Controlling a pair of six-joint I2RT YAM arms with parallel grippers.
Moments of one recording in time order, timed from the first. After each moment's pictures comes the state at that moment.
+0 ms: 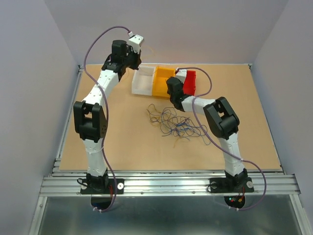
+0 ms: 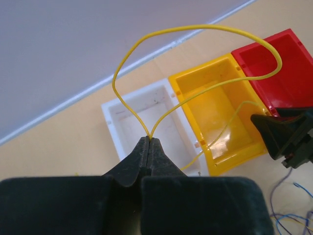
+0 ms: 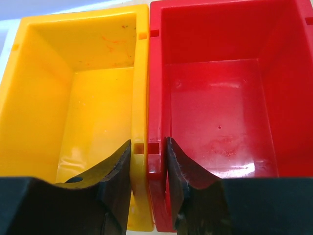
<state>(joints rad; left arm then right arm) -0.24 2.05 1.96 -0.28 0.28 0.16 0.55 2.25 1.55 0.31 0.63 0.41</state>
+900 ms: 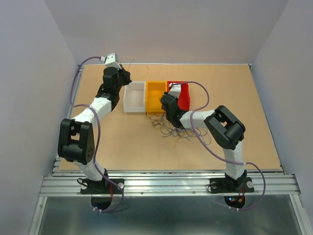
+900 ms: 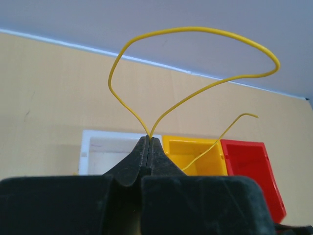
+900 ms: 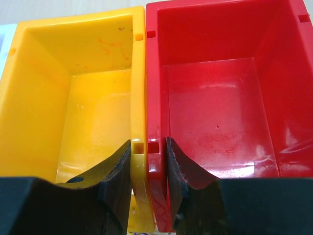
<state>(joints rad) -0.22 1.62 1.14 0.31 0.00 -0.44 0.74 2.04 1.18 0.46 0.70 0.44</state>
